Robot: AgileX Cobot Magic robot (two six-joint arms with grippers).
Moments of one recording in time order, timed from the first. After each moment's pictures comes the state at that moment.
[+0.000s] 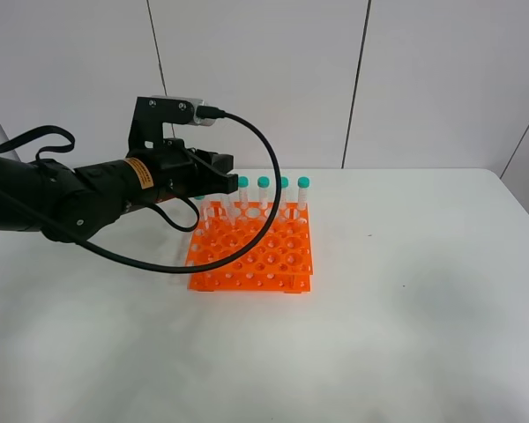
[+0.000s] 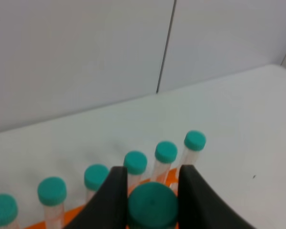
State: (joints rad) left arm -0.45 1.72 -0.86 0.22 -0.50 -0.31; right arm -0.09 -0.01 -0.50 -0.05 1.03 0.07
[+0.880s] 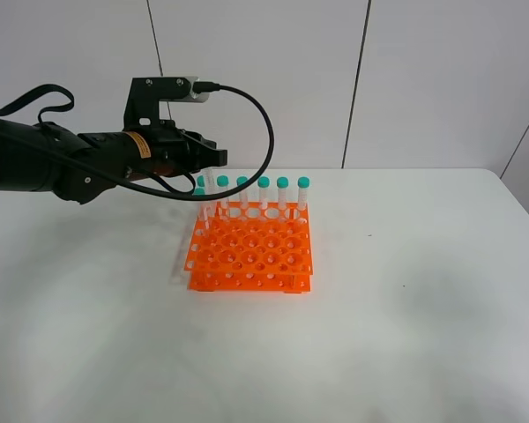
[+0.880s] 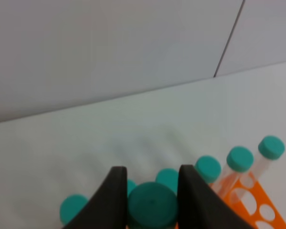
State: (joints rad) left arm -0.38 1.77 -1.03 0.21 -0.29 -0.33; right arm -0.09 -0.01 -0.50 -0.05 1.03 0.07
